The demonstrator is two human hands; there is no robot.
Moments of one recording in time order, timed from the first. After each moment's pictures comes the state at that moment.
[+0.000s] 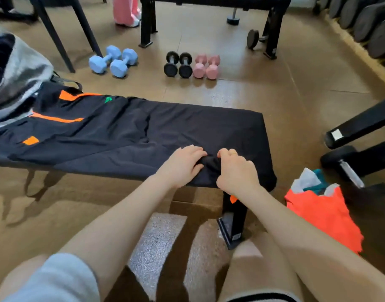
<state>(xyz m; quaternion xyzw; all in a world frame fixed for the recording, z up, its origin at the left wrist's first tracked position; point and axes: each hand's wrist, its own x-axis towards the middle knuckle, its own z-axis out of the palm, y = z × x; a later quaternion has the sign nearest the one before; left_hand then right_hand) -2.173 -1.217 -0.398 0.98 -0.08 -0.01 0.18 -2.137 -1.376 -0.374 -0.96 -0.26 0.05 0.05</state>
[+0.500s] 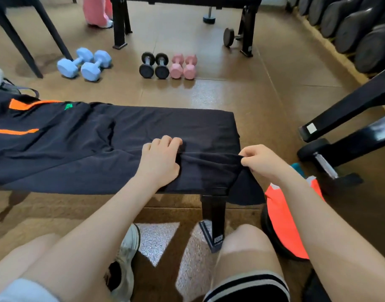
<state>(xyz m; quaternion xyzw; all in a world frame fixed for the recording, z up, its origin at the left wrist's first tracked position) -2.144 -1.250 -0.382 0.99 0.05 0.05 0.08 -2.057 -1.485 -0.362 -0.89 -0.09 0.24 0.37</state>
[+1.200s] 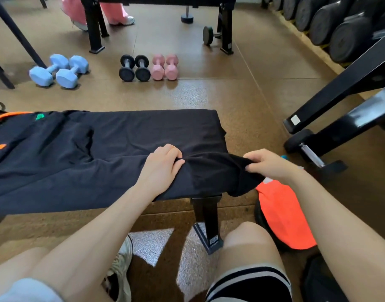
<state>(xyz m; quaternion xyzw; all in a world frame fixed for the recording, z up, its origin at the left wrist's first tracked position) -2.125 -1.269 -0.414 0.97 -0.06 0.13 0.22 -2.042 -1.540 -0.384 -0.87 -0.15 0.28 0.38</state>
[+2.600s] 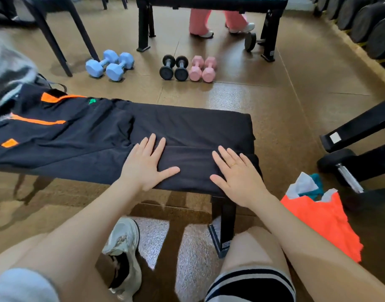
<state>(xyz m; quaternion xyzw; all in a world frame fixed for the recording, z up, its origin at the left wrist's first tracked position) -2.177 -1.196 -0.419 0.99 0.12 -0.03 0.04 -2.095 -1.443 -0.414 -0.92 -0.39 0.05 0.01</state>
